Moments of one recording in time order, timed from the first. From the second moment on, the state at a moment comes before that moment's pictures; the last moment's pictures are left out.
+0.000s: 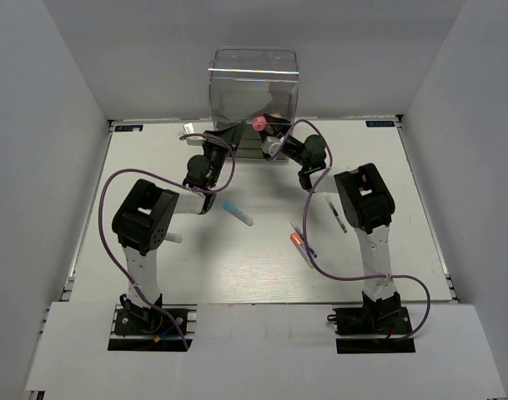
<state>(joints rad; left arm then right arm) -0.44 1.98 1.01 1.36 -0.08 -1.26 0.42 2.26 1.38 1.21 -0.62 -0.93</state>
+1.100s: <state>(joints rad) -0.44 1.97 1.01 1.36 -0.08 -1.26 0.42 2.26 1.38 1.19 -0.61 -0.88</state>
